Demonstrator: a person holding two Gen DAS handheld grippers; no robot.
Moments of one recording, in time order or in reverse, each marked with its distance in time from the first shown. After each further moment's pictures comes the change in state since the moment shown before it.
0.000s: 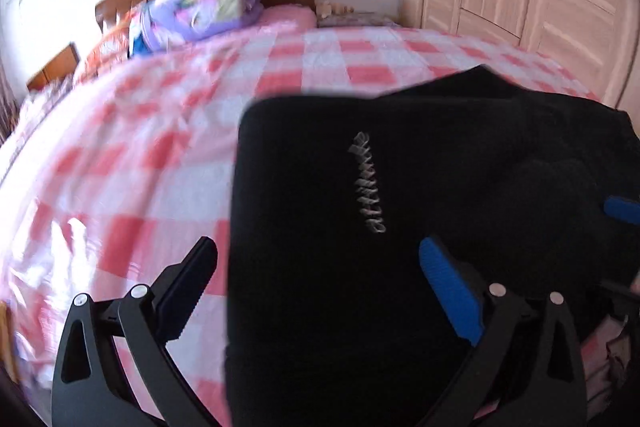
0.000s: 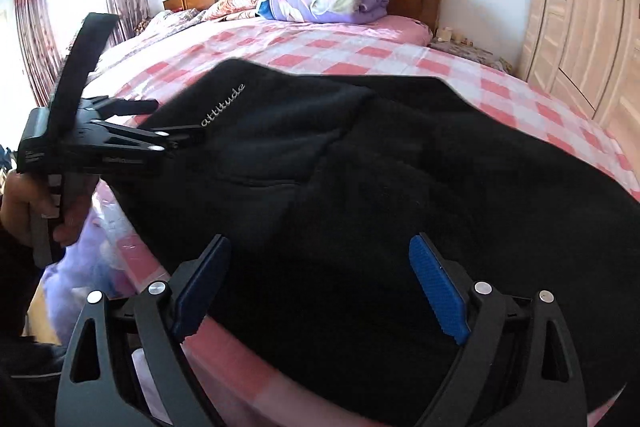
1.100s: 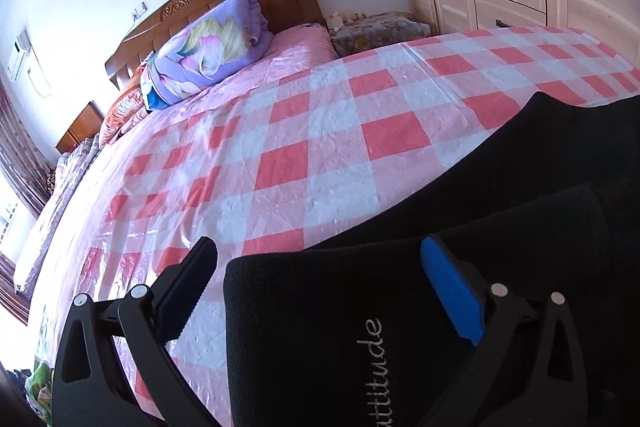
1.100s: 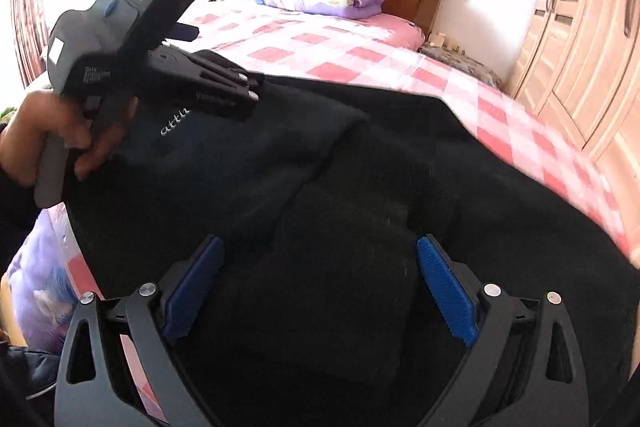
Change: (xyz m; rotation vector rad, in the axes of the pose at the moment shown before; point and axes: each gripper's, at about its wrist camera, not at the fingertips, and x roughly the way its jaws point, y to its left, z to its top) left arm 0.077 -0.024 0.079 0.153 -0.010 0.199; right arm 0.052 -0.001 0.008 -0.023 0.077 -0.059
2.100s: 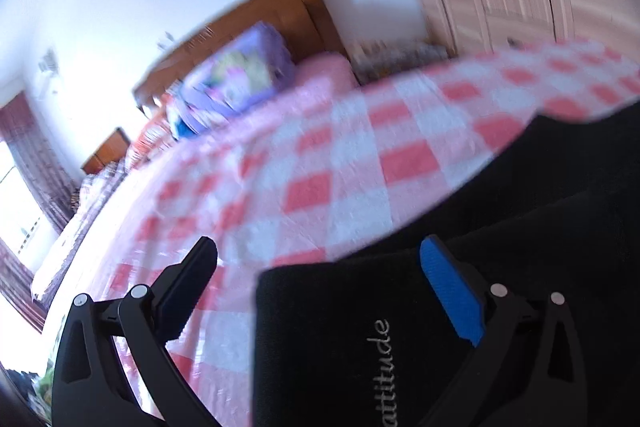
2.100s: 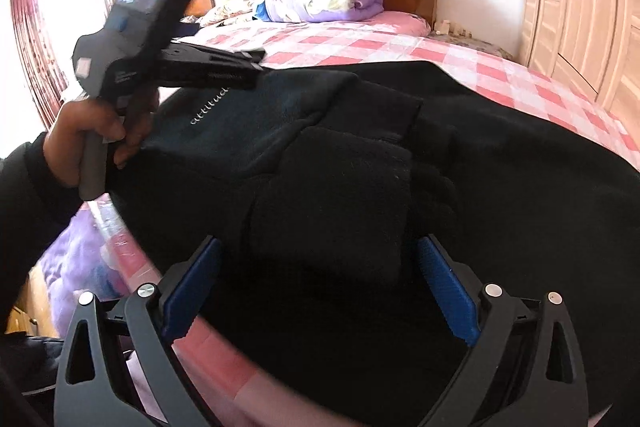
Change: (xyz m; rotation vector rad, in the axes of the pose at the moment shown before) left arm -0.042 -0.003 -0.007 -0.023 -0.170 0.117; right arm -0.045 -0.003 -0.044 0.041 -0.074 0.042
